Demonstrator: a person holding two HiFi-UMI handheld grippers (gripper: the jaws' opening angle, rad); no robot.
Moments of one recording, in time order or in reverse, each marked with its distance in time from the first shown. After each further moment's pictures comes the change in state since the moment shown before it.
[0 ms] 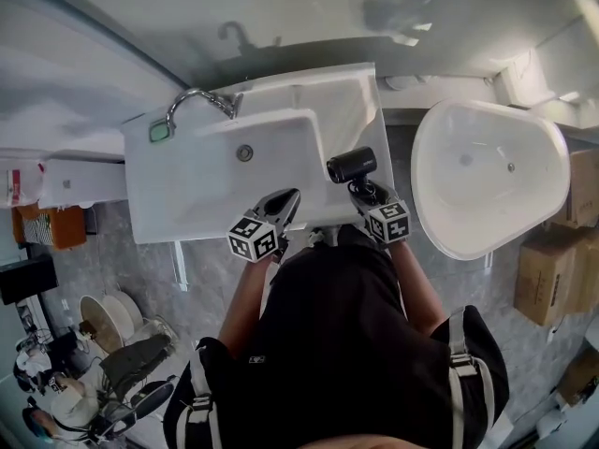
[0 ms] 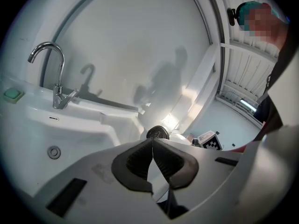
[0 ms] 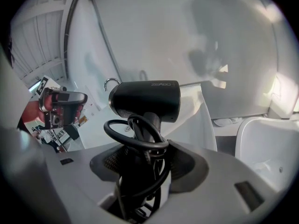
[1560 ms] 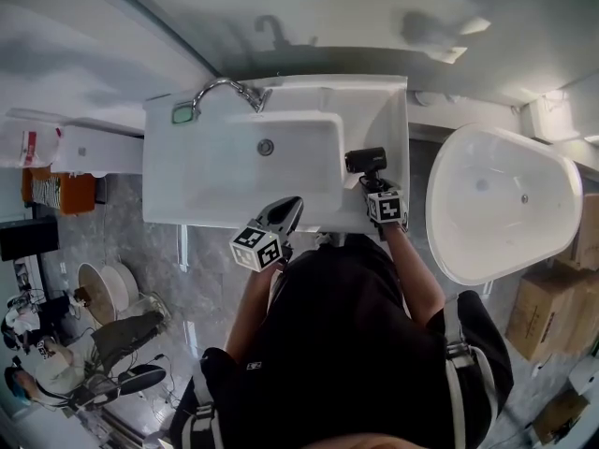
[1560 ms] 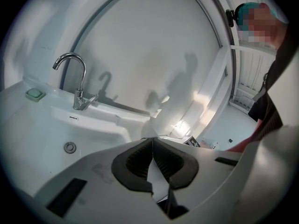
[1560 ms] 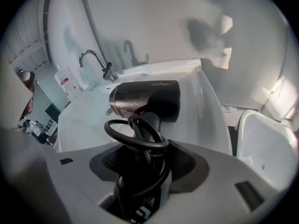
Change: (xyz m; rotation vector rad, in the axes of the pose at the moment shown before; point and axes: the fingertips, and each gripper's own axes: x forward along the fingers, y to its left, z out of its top) left arm -0.033 0.019 -0.001 -0.070 -0.073 0.156; right arm 0.089 -0.050 -0.032 0.013 0.264 -0.139
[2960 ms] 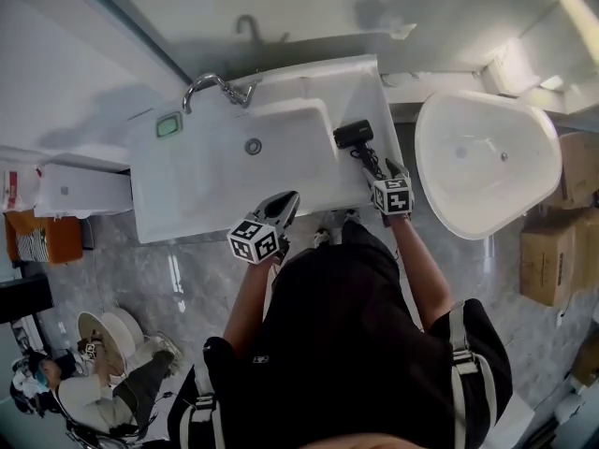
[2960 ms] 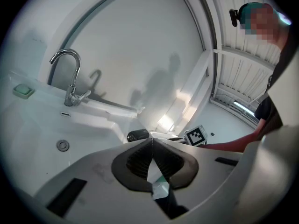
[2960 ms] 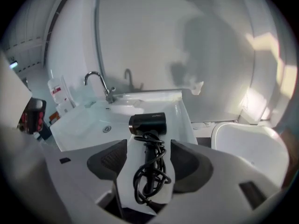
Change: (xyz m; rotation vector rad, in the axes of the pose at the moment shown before) left arm -0.046 0.003 -0.033 0.078 0.027 -0.214; right arm -0.097 0.026 0.007 0.033 -0.276 -0.203
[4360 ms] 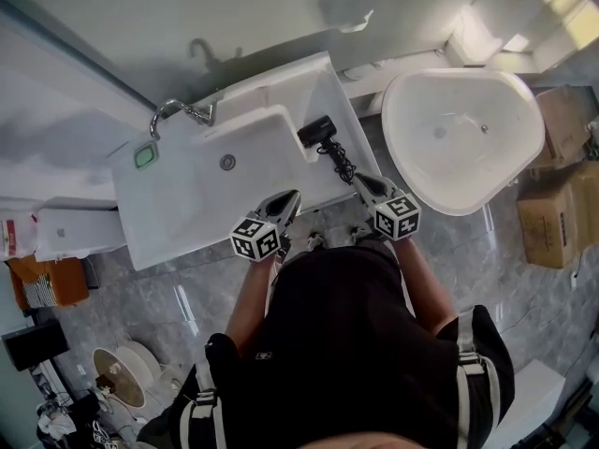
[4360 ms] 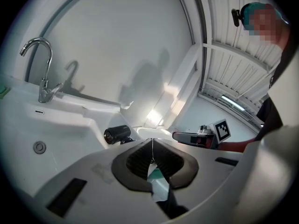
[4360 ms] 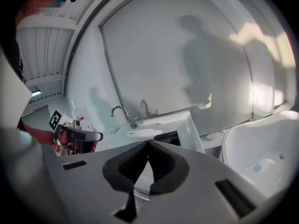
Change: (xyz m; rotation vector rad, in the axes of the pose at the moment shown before) left arm 0.054 -0.060 -0.016 0.058 0.066 -0.127; right arm -0.123 0.027 0.013 0.111 -0.299 0.253
